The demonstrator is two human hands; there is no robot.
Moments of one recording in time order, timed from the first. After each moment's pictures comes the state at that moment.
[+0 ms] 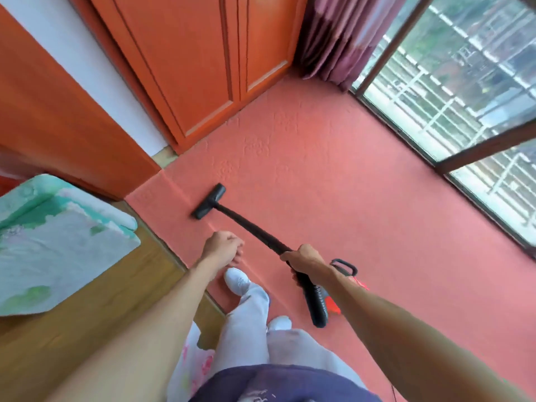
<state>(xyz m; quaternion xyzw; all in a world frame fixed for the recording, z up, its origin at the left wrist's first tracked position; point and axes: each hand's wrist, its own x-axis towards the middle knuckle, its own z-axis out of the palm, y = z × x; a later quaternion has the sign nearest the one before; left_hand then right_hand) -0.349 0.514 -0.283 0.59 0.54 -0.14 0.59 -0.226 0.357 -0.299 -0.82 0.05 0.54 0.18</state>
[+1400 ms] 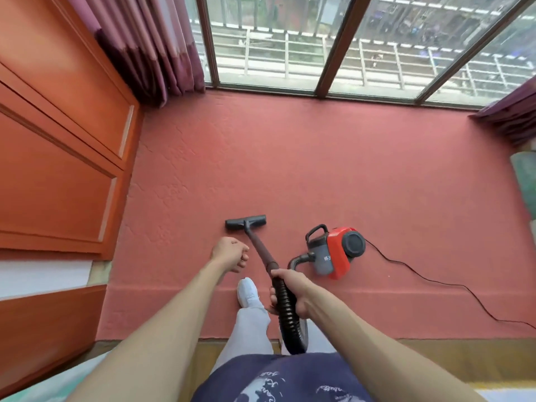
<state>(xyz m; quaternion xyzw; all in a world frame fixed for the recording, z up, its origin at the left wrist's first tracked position) -0.196 0.492 -0.254 0.72 0.32 -0.37 0.49 -0.254 0.335 -0.239 -0.41 0.49 0.49 0.59</state>
